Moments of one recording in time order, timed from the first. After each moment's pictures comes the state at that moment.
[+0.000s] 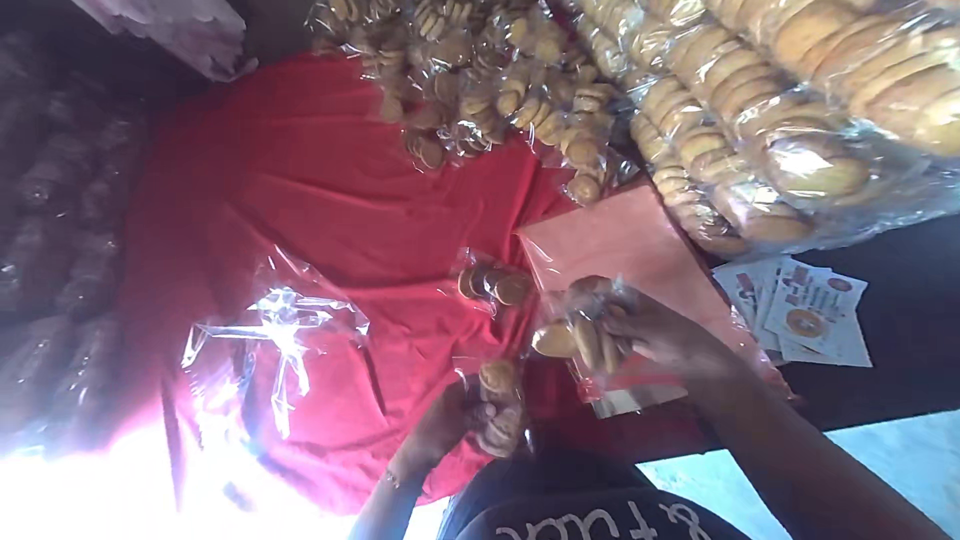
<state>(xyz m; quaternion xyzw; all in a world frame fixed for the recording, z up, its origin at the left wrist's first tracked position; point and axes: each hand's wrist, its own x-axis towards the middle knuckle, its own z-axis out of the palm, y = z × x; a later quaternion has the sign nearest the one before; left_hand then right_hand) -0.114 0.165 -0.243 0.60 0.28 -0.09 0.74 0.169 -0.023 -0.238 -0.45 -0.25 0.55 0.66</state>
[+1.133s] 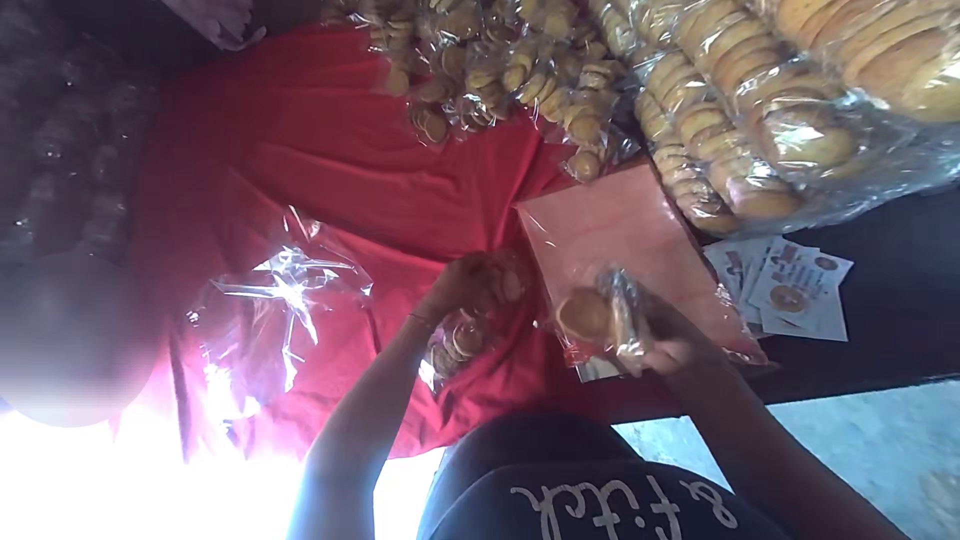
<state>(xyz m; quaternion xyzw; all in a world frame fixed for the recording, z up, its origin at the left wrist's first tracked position) 0.004 0.216 -0.237 0.86 0.19 -0.09 0.47 0.130 -0.066 -0.250 -0.30 -0.14 0.54 0.77</state>
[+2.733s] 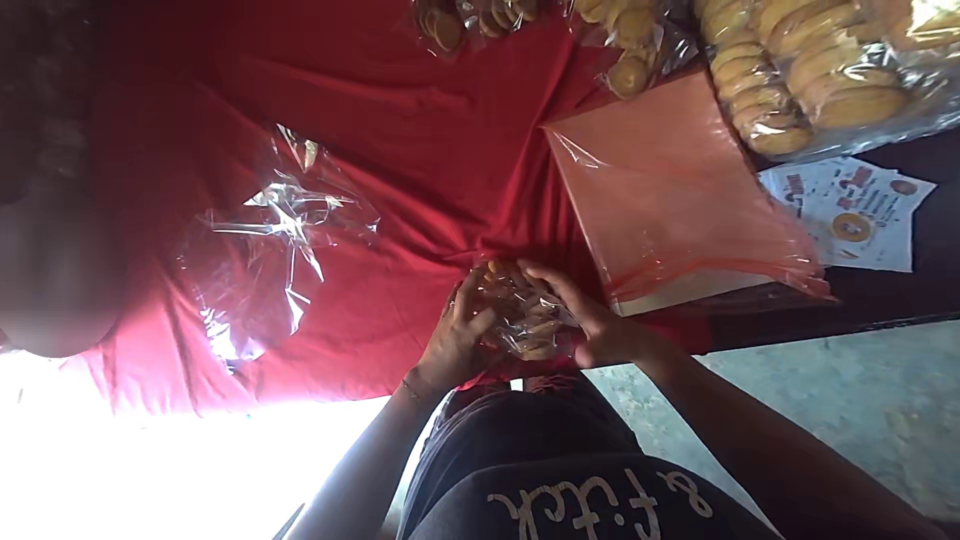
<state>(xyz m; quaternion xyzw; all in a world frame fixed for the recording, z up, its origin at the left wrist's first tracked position) -0.157 0.139 -0.288 0.92 0.07 0.12 0.37 0.032 -0.031 -0.302 -0.51 -0.51 0.42 0.55</state>
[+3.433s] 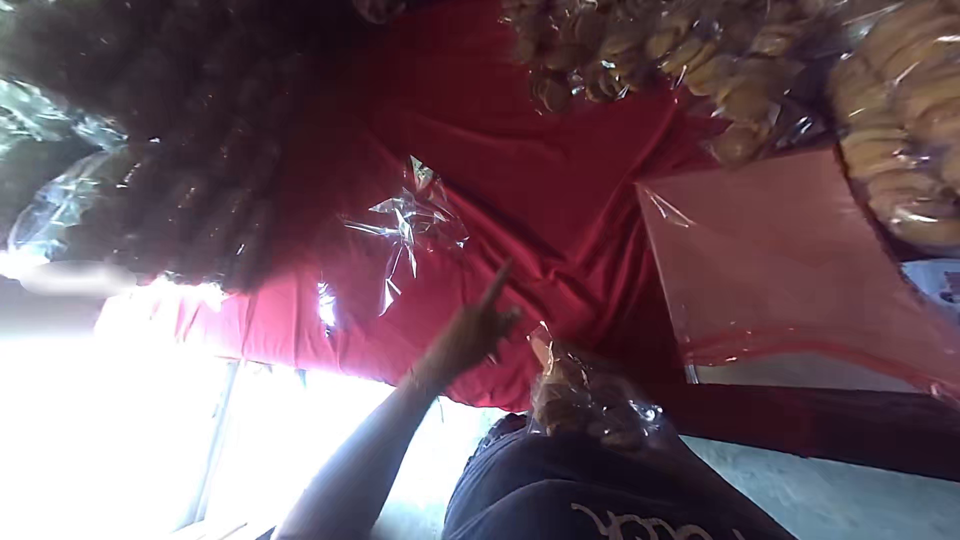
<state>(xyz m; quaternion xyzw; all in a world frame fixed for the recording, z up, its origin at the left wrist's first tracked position) -0.152 0.176 -0.150 0.81 0.35 -0.09 0.45 -0.038 -0.064 -0.321 -0.43 -0.33 0.49 0.68</state>
